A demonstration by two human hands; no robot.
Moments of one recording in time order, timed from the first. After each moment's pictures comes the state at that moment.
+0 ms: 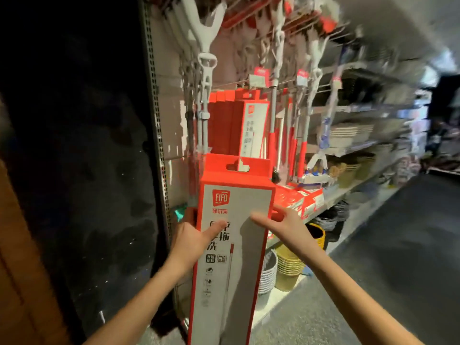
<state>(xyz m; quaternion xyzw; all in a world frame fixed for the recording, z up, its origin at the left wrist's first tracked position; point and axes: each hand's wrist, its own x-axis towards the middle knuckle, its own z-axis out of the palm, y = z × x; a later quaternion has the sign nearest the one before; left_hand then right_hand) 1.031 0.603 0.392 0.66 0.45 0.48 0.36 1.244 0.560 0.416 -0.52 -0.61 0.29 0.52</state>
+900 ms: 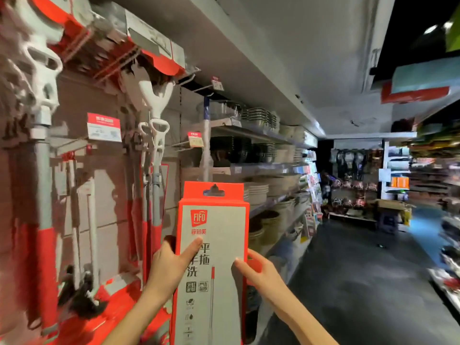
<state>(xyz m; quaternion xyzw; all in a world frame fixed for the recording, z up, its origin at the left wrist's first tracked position) 1.682 0.937 0.463 0.69 0.35 0.52 0.35 1.856 0.823 0.448 -0.55 -0.54 0.27 0.58</state>
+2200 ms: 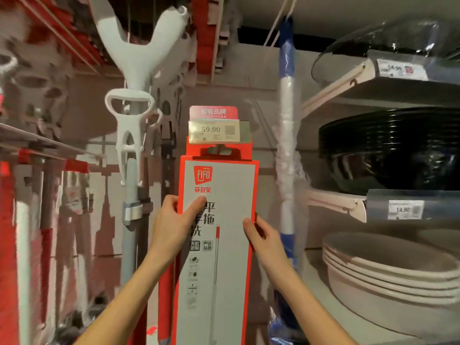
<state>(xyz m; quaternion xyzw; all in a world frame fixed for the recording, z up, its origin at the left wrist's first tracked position) 1.860 1.338 0.554 0.49 0.54 0.68 0.04 2.038 1.401 0.517 -0.19 -0.70 0.41 0.56</state>
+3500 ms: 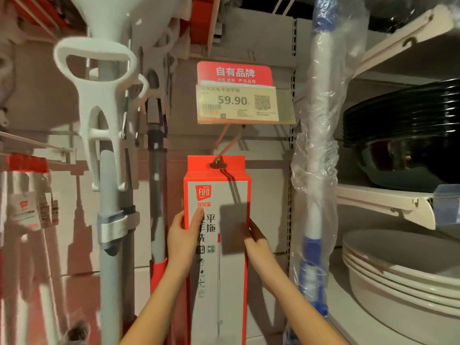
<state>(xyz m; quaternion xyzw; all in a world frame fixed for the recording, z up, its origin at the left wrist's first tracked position) 1.808 1.480 0.500 0.44 0.53 0.72 0.13 1.964 1.496 0.492 -0.34 -0.66 0.43 0.52</state>
